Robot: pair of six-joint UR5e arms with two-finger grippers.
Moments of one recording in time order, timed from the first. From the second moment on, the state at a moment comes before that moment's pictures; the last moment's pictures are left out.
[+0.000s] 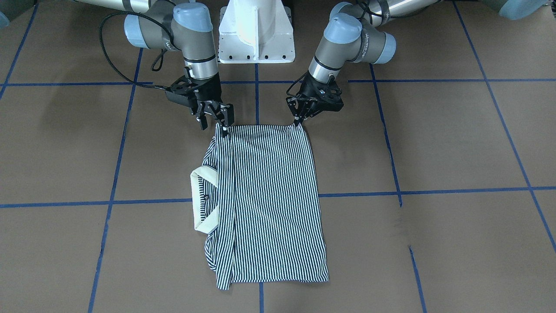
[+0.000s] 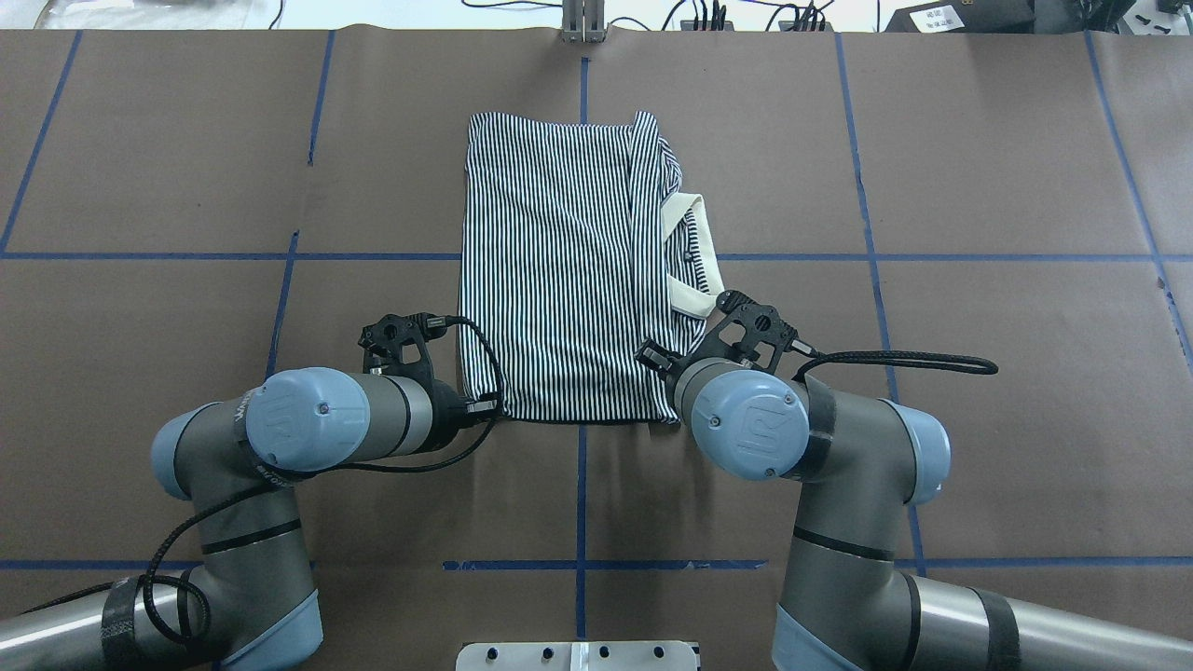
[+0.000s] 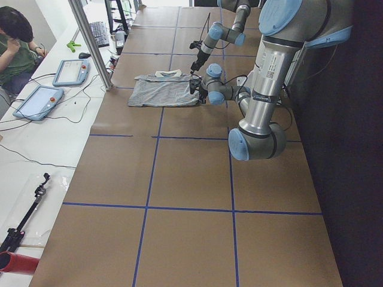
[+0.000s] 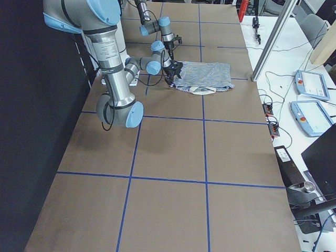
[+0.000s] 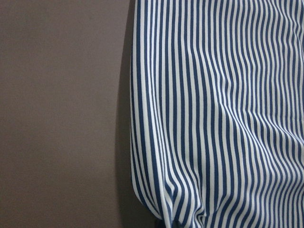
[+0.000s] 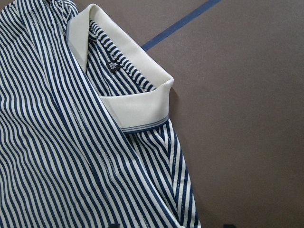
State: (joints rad) left arm -0.37 -1.98 -1.73 -2.12 -1.64 -1.51; right arm 0.34 -1.08 1.77 -1.40 1.39 1.92
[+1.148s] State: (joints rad) left arm -0.37 -1.97 -1.73 -2.12 -1.64 -1.51; right arm 0.31 -1.04 1.69 -1.46 1.38 1.92
